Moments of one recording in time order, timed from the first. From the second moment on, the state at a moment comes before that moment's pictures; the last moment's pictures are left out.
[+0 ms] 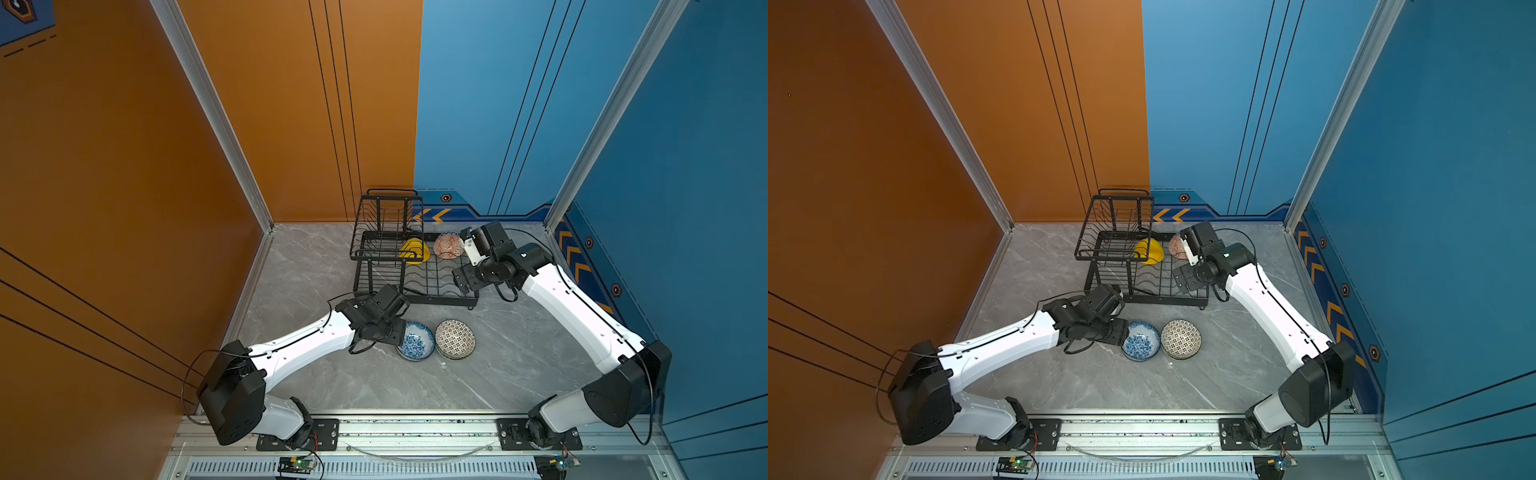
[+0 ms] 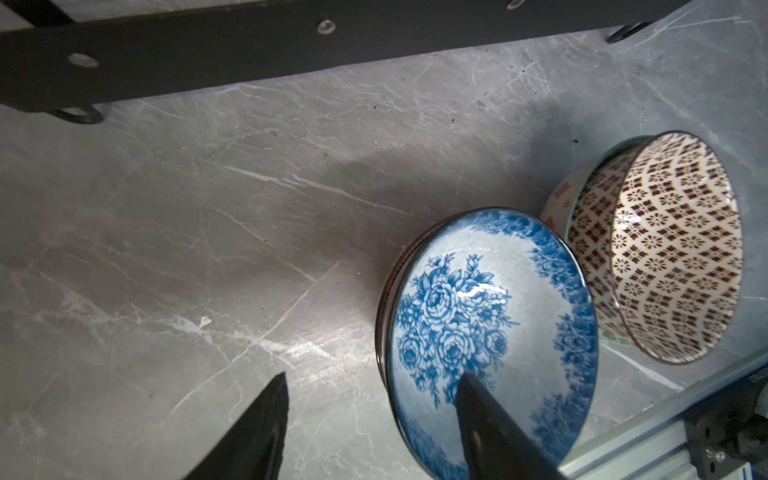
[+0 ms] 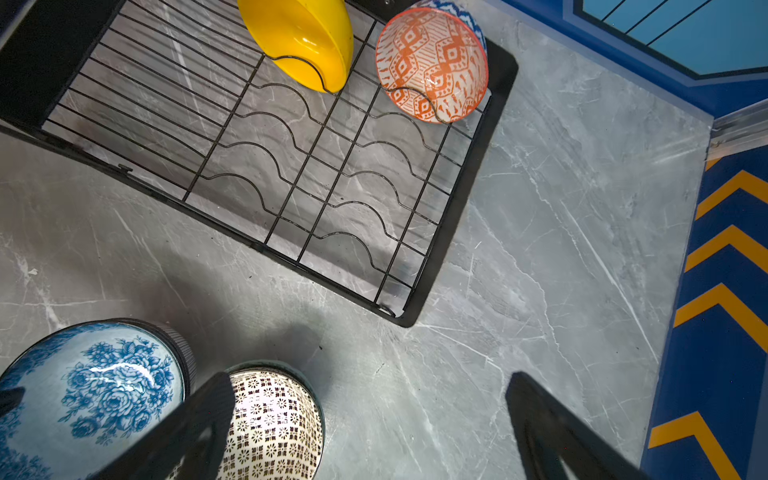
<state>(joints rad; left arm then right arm) -0.81 1.44 1.00 -0.68 -0.04 -0.59 0.48 1.50 1.50 -1.01 0.16 0.01</state>
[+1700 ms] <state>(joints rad) -0.89 1.65 1.27 -0.88 -0.19 -0.51 0.48 1.50 1.48 -1.01 0.18 -0.03</state>
